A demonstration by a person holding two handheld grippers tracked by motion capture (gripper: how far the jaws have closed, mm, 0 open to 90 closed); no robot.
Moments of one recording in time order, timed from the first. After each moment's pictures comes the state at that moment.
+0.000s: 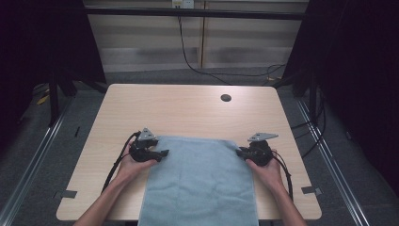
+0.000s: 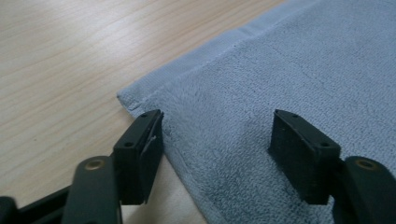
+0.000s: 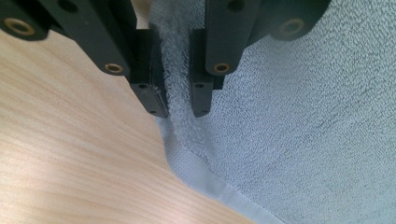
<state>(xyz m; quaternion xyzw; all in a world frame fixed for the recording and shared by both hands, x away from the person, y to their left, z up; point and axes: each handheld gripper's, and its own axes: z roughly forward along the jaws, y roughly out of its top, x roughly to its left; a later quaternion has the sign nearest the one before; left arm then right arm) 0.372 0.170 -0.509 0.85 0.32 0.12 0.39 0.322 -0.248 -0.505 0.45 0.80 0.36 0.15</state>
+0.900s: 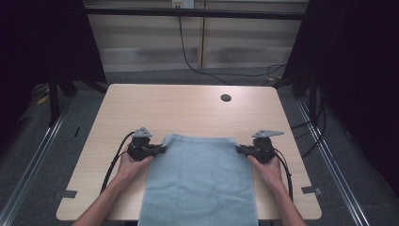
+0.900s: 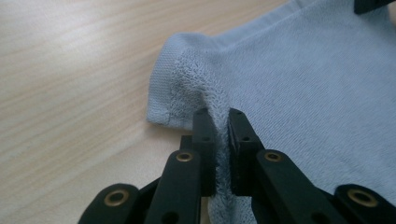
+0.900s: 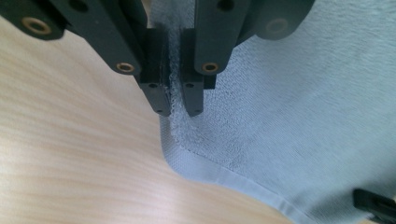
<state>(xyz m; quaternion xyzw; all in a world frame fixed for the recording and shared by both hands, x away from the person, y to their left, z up) 0.375 0.180 -0.503 0.83 0.34 0.04 0.45 0.326 -0.255 -0.497 0.46 0.77 0.42 0.11</state>
